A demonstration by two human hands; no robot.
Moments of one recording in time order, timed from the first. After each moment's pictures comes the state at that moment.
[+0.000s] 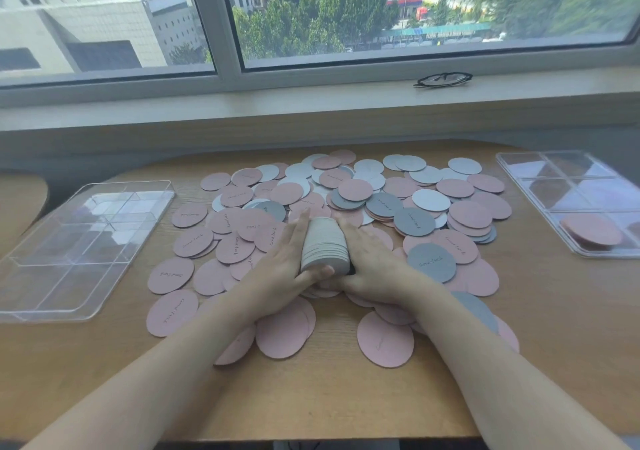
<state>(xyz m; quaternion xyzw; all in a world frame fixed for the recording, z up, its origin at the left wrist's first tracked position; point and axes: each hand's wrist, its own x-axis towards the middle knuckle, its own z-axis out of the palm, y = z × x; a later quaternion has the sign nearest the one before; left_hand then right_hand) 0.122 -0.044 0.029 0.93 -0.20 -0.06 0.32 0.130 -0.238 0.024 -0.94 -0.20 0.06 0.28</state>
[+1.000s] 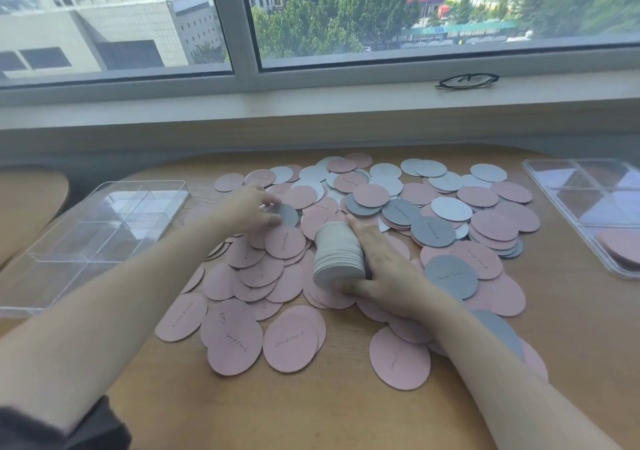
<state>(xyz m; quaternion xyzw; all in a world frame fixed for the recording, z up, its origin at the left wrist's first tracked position) 0.241 0.030 0.060 0.99 -0.06 -0.06 0.10 0.131 -0.242 0.024 -0.91 -0.23 0.02 0.35</state>
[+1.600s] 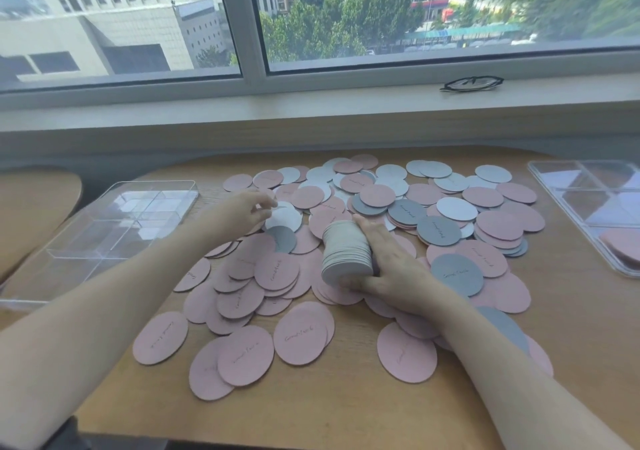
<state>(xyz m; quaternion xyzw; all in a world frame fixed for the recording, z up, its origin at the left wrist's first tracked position) 0.218 0.055 0.061 0.98 -0.09 -0.02 0.18 0.131 -0.243 0.025 -0.91 -0.22 0.02 0.35</state>
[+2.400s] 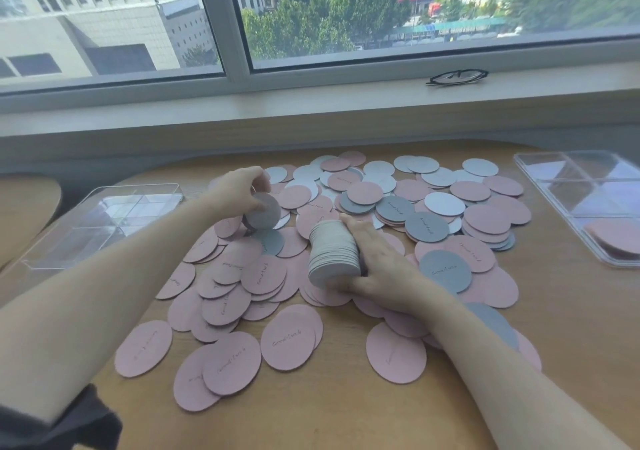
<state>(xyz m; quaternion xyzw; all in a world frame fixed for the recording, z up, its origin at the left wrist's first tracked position) 0.254 0.036 0.080 0.98 -0.09 -0.01 0.18 0.132 -0.243 0.025 -0.91 -0.23 0.01 0.36</state>
